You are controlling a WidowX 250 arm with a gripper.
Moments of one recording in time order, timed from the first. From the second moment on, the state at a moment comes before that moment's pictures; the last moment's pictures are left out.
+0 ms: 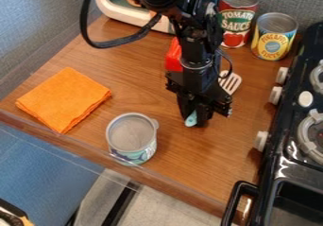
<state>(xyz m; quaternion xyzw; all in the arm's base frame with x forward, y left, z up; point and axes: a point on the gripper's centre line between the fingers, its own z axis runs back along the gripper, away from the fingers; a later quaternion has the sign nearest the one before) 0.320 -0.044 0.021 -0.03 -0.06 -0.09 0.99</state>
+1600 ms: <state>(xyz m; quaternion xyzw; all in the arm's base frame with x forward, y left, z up) 0.367 0.177 0.037 0.04 -0.07 0.02 1.00</state>
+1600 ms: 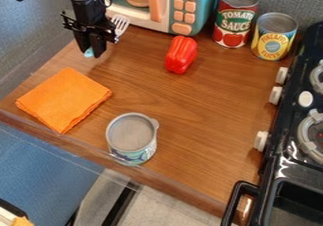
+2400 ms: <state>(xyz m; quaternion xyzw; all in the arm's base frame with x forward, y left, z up) 0.360 0.182 0.073 0.01 -0.08 0.02 1.00</state>
